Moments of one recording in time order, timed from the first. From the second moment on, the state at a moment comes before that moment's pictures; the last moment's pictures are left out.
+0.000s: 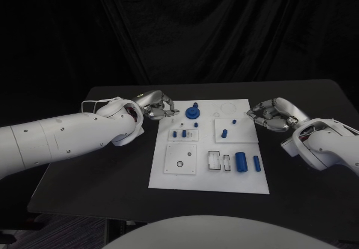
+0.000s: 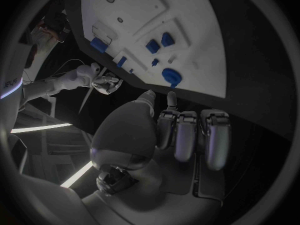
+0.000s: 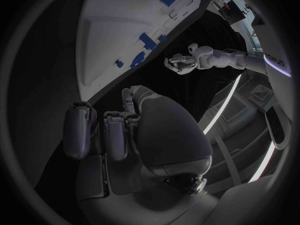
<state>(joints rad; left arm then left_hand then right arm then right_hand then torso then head) 1.27 -0.75 -0.20 1.43 -1.21 -0.41 -0.06 1.30 0.03 0.04 0.27 0.30 0.82 0.12 0.07 1.21 1.32 0.04 1.37 1.31 1.47 0.00 1.53 1.31 0.01 1.47 -0.01 1.57 1.31 1.22 -1.04 -0.25 1.54 -0.91 -0.55 0.18 1.47 -0.02 0.25 0.24 0.48 0.87 0.12 0.28 0.27 1.46 0.04 1.57 1.31 1.47 -0.04 1.54 1.31 0.05 1.47 0.07 1.35 1.31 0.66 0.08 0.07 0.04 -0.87</state>
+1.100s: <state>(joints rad) 1.25 -0.49 -0.21 1.13 -1.56 -0.31 0.23 1.58 -0.13 0.28 0.19 0.19 0.79 0.05 0.06 0.61 0.65 0.10 0.36 0.57 1.39 0.03 1.40 1.26 0.01 1.47 0.04 1.57 1.31 1.22 -1.02 -0.25 1.53 -0.91 -0.55 0.18 1.47 -0.02 0.25 0.24 0.48 0.87 0.12 0.29 0.27 1.46 0.04 1.57 1.31 1.47 -0.04 1.54 1.31 0.05 1.47 0.07 1.35 1.31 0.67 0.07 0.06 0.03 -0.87</state>
